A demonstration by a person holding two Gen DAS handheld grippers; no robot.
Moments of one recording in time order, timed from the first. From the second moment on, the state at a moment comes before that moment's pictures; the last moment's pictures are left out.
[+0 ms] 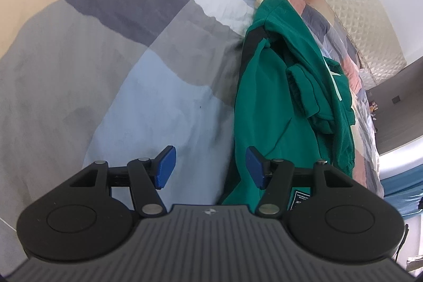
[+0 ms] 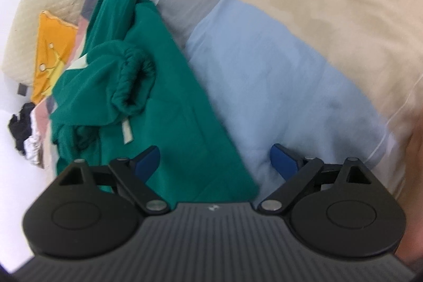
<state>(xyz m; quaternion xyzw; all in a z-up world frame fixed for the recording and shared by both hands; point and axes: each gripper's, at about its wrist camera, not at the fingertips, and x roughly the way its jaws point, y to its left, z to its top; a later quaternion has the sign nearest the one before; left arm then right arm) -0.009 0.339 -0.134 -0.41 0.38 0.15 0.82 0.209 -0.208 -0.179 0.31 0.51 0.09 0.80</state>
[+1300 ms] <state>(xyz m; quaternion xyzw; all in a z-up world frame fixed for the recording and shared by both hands) -0.030 0.340 -0.144 -0.45 0.36 0.16 0.80 0.190 -0.184 -0.177 0.31 0.51 0.18 0.78</state>
